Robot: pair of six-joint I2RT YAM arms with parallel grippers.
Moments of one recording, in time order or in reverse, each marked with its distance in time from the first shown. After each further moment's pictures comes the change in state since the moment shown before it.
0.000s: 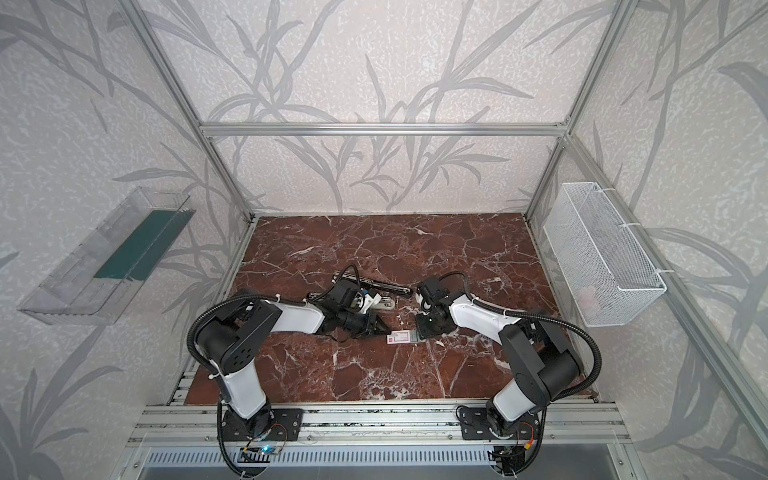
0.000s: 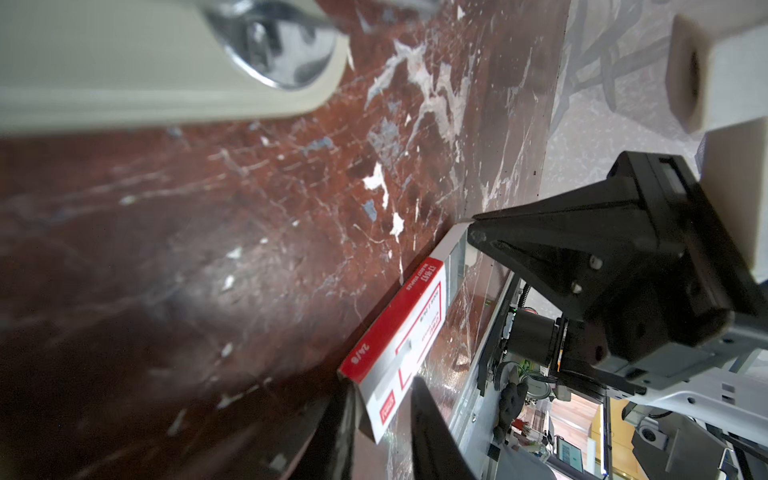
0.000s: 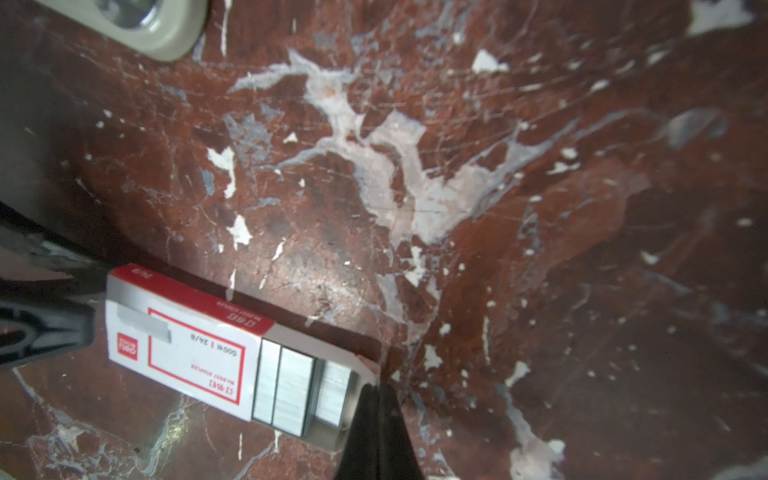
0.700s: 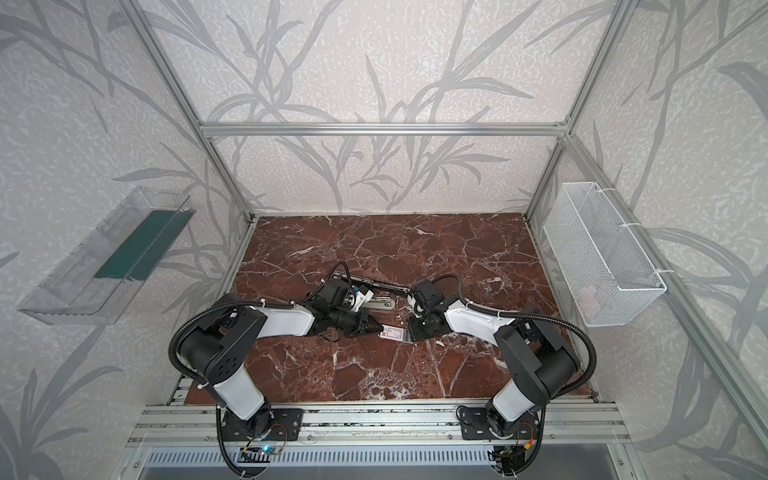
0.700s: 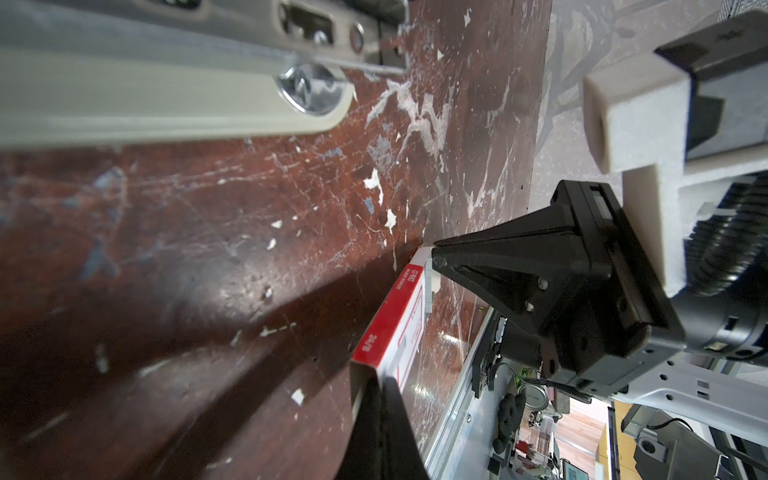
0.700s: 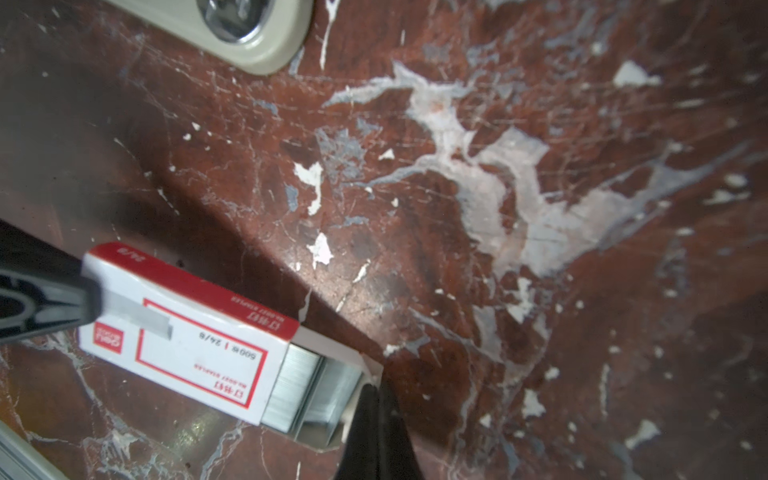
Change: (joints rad) left arm 0.056 -0.096 -0.061 -0.003 -0.012 0.000; right arm 0.063 0.010 -0.041 0.121 -0.049 0.069
